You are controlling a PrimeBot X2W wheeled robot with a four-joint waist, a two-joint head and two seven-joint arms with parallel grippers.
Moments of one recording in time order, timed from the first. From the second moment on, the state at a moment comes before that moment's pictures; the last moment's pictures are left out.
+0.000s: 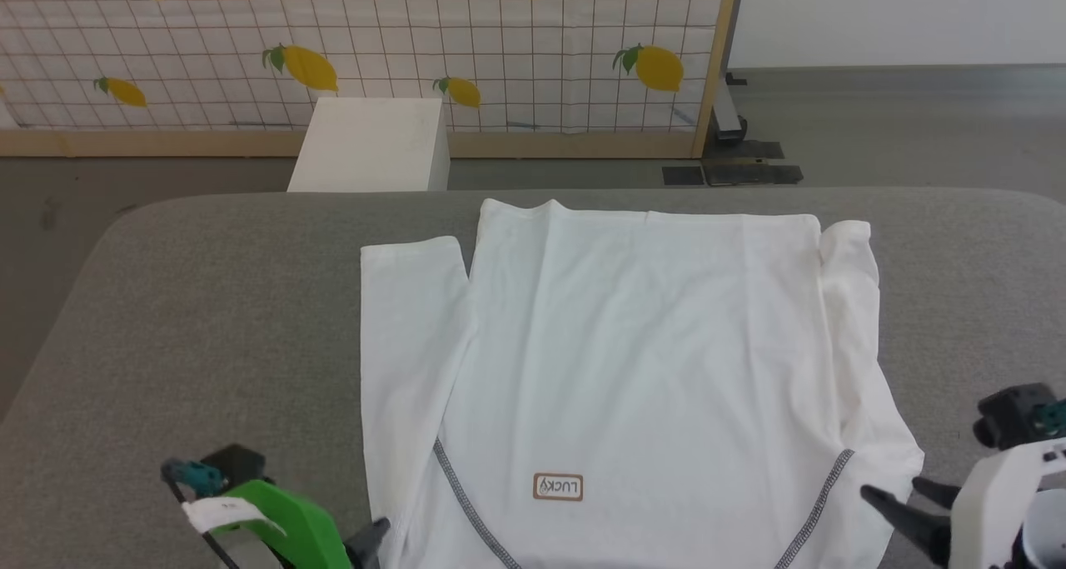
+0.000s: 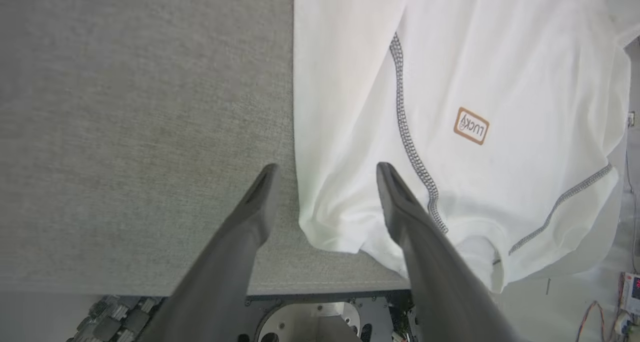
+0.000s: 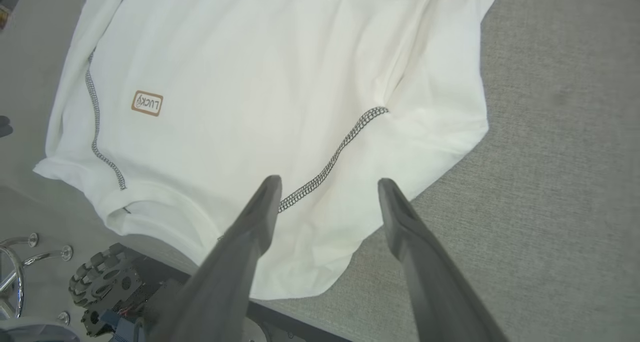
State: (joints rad) left arm 0.09 0.37 -0.28 -0.09 -0.90 0.35 0.67; right arm 0.11 -0.44 0.02 -0.12 0.66 0.13 0.82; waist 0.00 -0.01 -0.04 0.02
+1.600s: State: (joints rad) left arm -0.22 0.10 -0.06 -0.09 -0.33 0.03 -0.26; right arm -0.72 -0.46 -0.11 0.52 0.30 0.13 0.79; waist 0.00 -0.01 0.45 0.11
